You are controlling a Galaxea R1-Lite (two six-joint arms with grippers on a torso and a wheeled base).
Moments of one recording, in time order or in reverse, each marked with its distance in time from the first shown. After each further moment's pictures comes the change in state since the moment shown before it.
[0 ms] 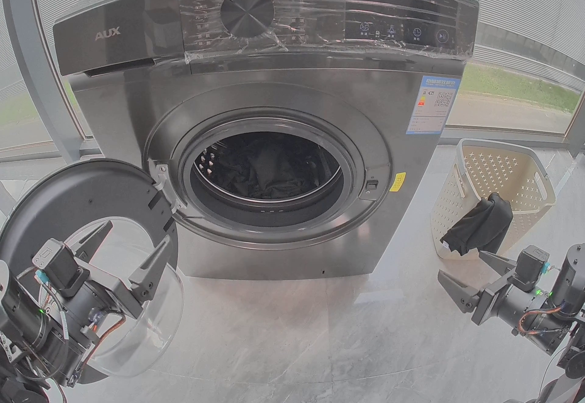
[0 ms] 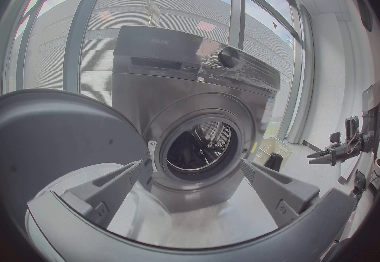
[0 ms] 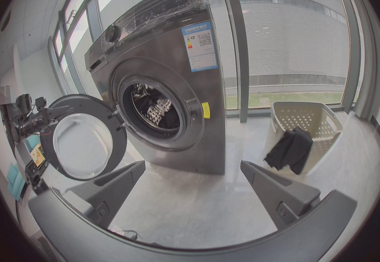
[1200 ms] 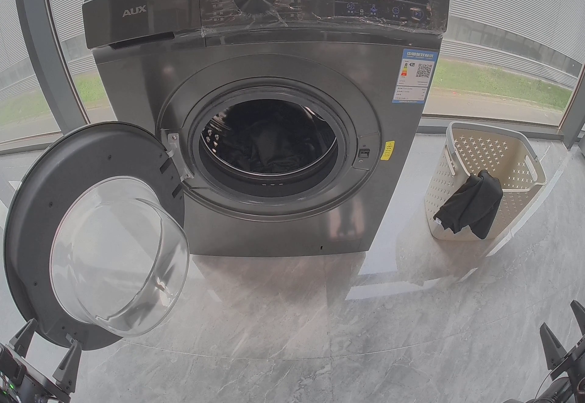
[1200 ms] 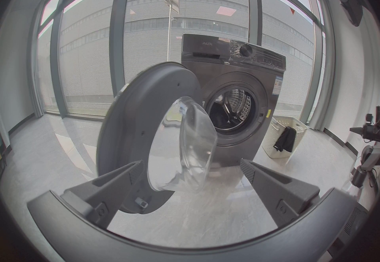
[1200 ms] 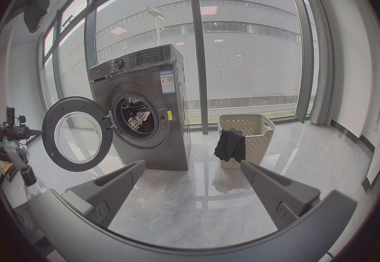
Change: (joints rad) left arm 0.395 -1.146 0.000 1.326 -0.175 -0.027; right arm -0.386 -1.304 0.000 1.164 0.117 -0.101
